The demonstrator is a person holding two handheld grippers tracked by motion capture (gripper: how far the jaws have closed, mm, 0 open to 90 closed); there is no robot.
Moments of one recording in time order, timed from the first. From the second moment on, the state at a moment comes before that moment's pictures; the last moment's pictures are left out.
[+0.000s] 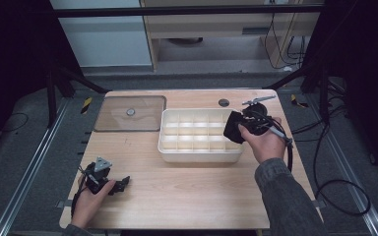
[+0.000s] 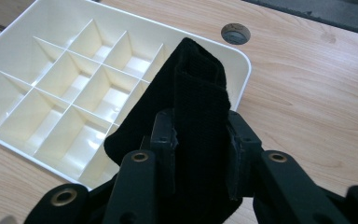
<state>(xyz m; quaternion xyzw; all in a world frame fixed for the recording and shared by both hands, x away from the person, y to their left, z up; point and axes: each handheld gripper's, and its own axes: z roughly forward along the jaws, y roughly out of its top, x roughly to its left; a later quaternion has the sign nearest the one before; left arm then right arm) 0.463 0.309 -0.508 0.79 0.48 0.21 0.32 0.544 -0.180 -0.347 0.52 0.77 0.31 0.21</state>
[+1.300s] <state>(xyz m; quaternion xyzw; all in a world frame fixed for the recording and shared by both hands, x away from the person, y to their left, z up) 0.461 0.309 -0.509 0.79 0.48 0.21 0.32 0.554 -0.170 -0.349 0.51 0.78 0.30 0.22</state>
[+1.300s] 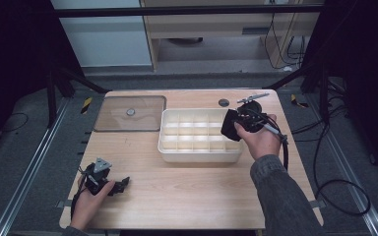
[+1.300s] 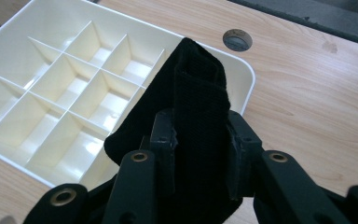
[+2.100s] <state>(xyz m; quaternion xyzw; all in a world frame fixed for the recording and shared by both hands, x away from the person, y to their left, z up) 0.461 0.309 -0.509 0.79 0.48 0.21 0.32 0.556 -0.169 -0.368 0.51 0.79 0.28 0.22</state>
